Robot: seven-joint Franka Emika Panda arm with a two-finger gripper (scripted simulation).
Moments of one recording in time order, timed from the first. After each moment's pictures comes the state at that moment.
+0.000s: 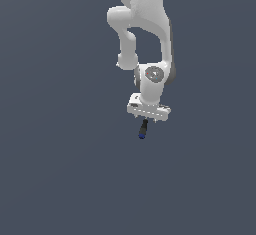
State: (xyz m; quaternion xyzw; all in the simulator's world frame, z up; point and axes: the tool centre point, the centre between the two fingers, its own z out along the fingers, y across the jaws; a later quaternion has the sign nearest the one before) arm -0.072 0.093 0.039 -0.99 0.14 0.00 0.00
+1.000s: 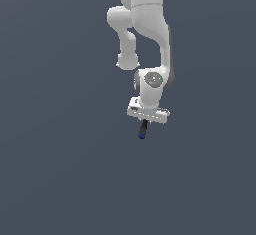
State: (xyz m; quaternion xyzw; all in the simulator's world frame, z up) arm -0.072 0.094 0.015 -0.99 0.14 0.00 0.00
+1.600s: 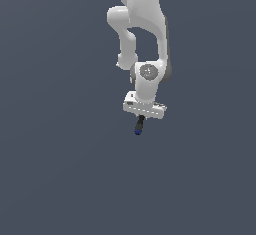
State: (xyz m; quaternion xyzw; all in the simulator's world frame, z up) arm -0.081 0.073 0.043 -0.99 0.14 0.00 0.00
